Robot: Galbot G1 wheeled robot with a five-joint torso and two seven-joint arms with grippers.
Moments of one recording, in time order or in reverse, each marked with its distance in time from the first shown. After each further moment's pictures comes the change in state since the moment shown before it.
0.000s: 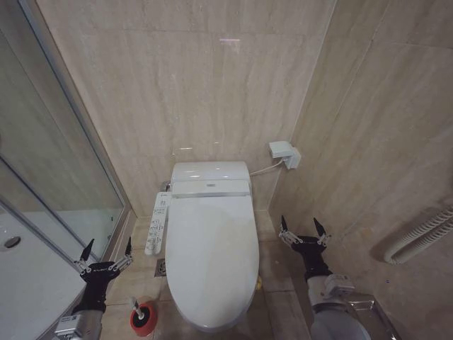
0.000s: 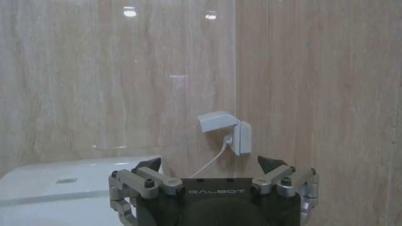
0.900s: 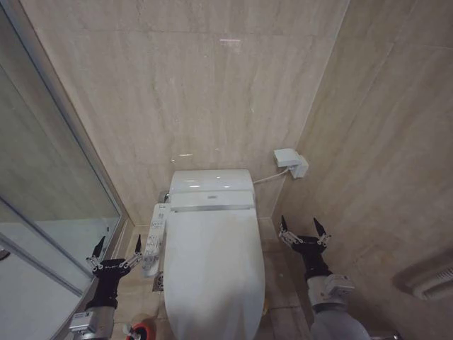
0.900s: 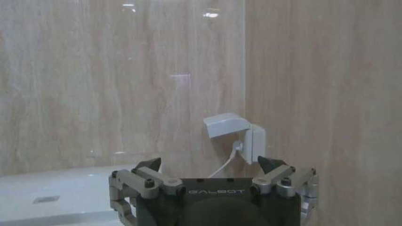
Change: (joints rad) left arm -0.033 -0.018 0.063 0.017 0.022 -0.013 -0.007; right arm 0.000 0.000 0.000 0.000 0.000 0.000 0.000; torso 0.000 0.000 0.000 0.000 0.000
